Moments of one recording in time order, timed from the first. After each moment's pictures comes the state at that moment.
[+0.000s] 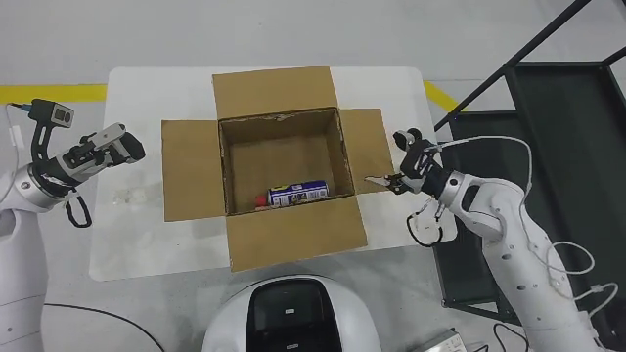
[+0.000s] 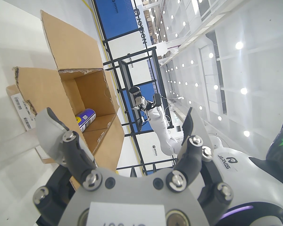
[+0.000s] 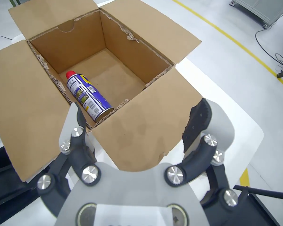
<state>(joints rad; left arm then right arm) 1.20 -1.07 -1.81 -1.45 -0.37 -0.24 -1.31 -1.51 -1.01 1.55 -1.75 -1.20 -0.76 0.12</state>
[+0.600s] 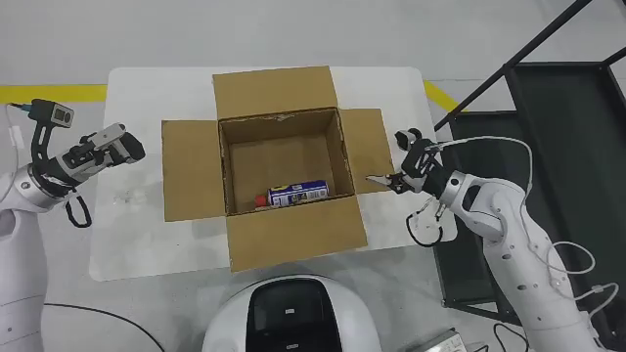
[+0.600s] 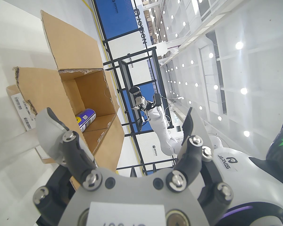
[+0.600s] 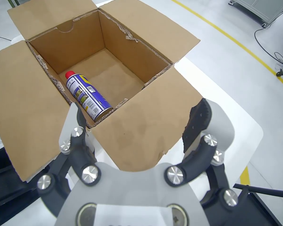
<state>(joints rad) 1.20 -1.07 -1.81 -1.45 -0.37 -0.24 -1.31 -1.51 -1.01 1.57 -1.71 -1.20 -0.73 0.13</state>
